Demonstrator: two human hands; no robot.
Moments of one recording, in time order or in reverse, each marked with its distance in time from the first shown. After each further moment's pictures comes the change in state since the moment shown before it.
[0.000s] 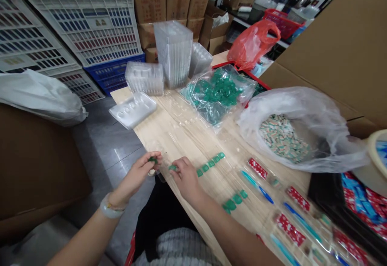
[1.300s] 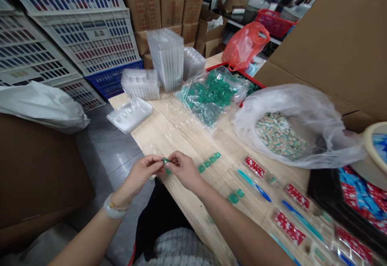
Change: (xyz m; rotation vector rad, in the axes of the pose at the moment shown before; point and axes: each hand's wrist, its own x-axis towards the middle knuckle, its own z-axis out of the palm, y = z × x) left_hand -0.002 0.012 0.024 -0.068 -0.112 -0.052; right_hand 0.022 -0.013 -0.024 0.565 -0.155 0.222
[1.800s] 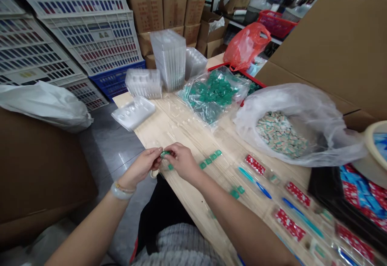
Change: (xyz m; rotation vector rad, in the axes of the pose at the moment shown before) left_hand 0.013 0.002 -0.006 0.126 -0.013 -0.048; right_hand 0.010 -0.013 -0.001 -0.424 0.034 -0.310
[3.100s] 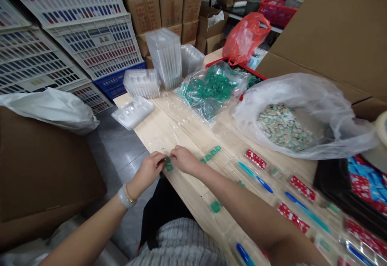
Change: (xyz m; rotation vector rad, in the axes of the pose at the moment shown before) left_hand -0.016 -0.023 0.013 0.965 0.043 0.486; right_hand 0.000 0.031 -0.001 -0.302 -0.336 0.020
